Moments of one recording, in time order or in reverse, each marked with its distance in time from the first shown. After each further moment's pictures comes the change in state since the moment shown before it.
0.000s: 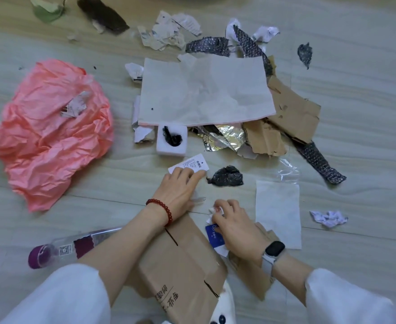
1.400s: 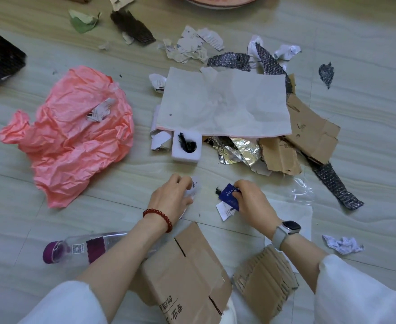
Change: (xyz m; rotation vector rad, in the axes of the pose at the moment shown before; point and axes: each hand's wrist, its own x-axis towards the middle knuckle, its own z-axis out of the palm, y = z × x) left_hand -0.017 -0.013 -0.025 -0.283 0.028 -0.446; right_hand 0.062 0.032 -0.052 0.459 0.080 0.318
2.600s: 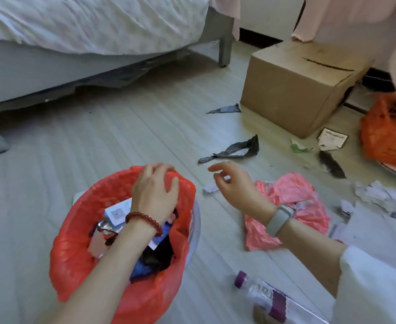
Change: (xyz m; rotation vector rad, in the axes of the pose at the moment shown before) left_hand -0.303 -0.241 -0.267 -0.265 1.035 -0.576; right_hand -0.077 -0.515 0.047 0.203 -0.055 -0.914
